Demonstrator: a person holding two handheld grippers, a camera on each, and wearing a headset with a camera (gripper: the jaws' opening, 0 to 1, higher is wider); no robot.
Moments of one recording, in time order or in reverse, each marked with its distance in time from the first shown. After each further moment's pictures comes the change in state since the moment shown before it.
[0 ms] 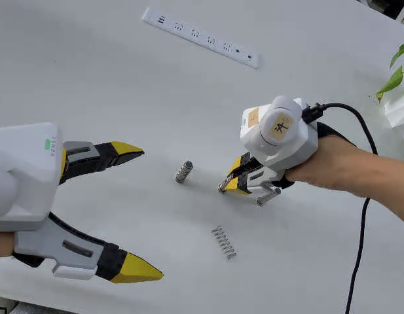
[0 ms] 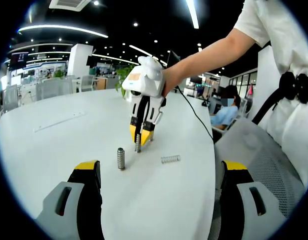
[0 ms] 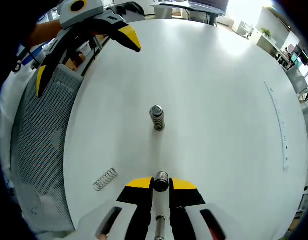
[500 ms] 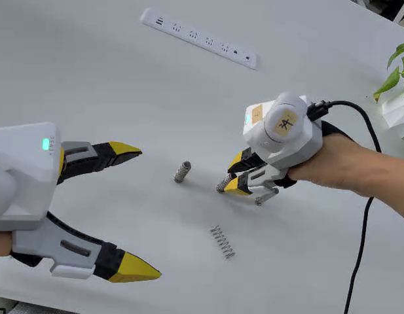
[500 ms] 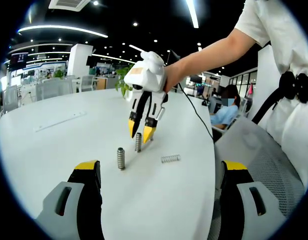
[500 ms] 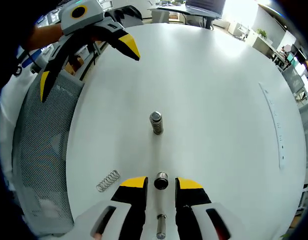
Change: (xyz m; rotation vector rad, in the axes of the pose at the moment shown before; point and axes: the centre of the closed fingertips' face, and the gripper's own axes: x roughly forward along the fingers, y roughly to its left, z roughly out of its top) left arm -0.001 -0.001 0.000 0.003 0.005 0.000; right arm -0.013 0.001 0.005 0.017 -0.034 -0.017
